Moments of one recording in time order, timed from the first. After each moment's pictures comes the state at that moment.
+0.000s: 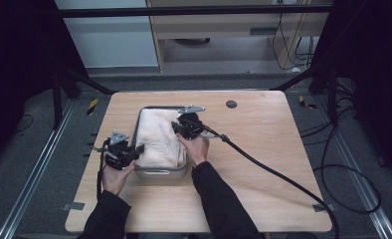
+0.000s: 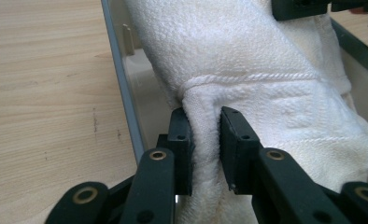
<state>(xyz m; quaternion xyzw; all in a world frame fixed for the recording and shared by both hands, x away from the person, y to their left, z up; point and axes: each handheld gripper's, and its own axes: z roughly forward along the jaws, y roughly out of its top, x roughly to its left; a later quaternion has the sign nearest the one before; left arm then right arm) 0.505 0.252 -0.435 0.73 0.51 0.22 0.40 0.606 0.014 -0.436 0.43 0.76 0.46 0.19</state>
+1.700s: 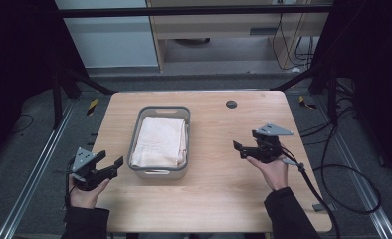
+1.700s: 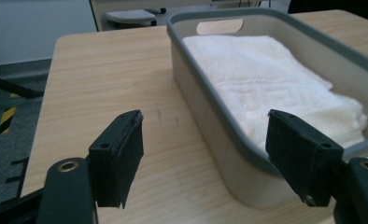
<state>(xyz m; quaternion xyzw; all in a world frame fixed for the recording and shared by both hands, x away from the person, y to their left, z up) 0.438 0.320 -0.432 0.70 0.48 0.29 0.44 0.502 -0.197 -0.414 0.43 0.74 0.47 0.23</state>
